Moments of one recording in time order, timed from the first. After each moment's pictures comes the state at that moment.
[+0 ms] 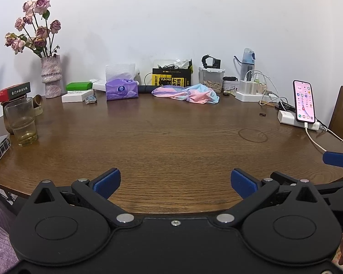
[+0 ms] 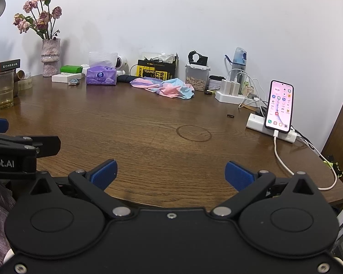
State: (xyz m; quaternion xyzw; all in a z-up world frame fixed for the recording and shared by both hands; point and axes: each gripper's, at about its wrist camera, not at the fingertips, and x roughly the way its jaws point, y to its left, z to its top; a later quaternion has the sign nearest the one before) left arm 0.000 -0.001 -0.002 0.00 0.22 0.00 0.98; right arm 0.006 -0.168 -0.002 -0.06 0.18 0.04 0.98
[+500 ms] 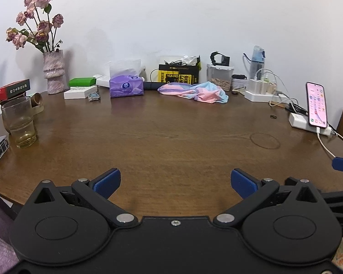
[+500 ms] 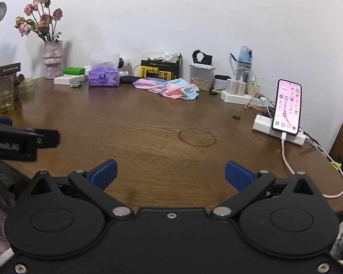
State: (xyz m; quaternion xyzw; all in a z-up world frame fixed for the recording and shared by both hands) left arm 0.045 0.012 0.002 -0.01 0.24 0.01 0.97; right arm 0.035 -0.181 0.000 -0.05 0.18 0.05 0.98
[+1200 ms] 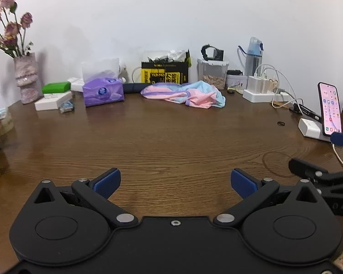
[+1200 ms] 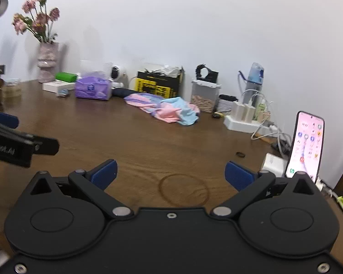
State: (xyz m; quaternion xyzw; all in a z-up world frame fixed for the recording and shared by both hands) left arm 0.166 0.014 -0.003 0.01 0.26 -0.04 0.97; right arm 0.156 -0.191 0.016 -0.08 0.16 0.06 0.98
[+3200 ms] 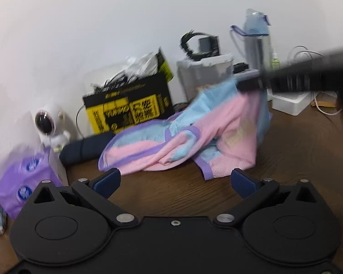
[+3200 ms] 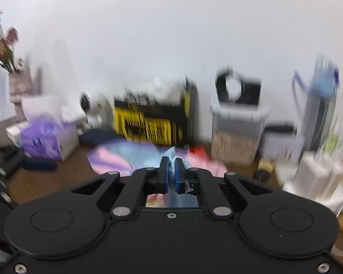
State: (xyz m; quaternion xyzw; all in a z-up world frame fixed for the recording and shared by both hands) left arm 0.480 -0.002 -0.024 0.15 0.22 -0.12 0.96; right arm 0.502 -0.187 0.052 -0.02 0.14 0.17 0.98
